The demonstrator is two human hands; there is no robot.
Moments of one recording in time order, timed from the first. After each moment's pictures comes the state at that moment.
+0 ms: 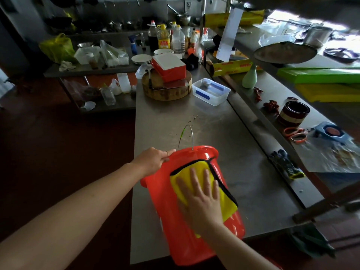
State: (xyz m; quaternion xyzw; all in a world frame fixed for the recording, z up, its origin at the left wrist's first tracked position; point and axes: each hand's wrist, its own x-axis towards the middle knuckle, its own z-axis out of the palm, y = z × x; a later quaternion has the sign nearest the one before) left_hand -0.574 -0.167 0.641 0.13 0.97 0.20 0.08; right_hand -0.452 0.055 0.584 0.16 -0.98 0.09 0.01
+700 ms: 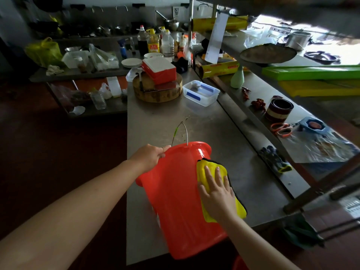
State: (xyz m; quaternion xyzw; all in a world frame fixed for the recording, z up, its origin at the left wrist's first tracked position) left_hand -0.572 -0.156 0.643 0.12 0.97 0.19 0.06; right_hand -0.460 0.107 0.577 -0.04 -0.97 0.23 -0.07
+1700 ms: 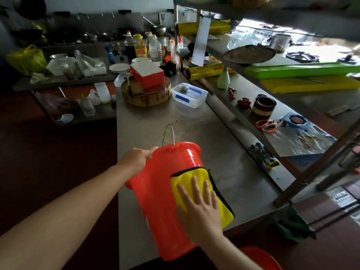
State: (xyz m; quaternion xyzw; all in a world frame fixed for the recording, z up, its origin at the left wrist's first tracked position) left_hand -0.565 -0.157 0.639 0.10 0.98 0.17 0.04; right_hand -0.403 0.085 0.572 0.07 -0.99 0.14 0.02
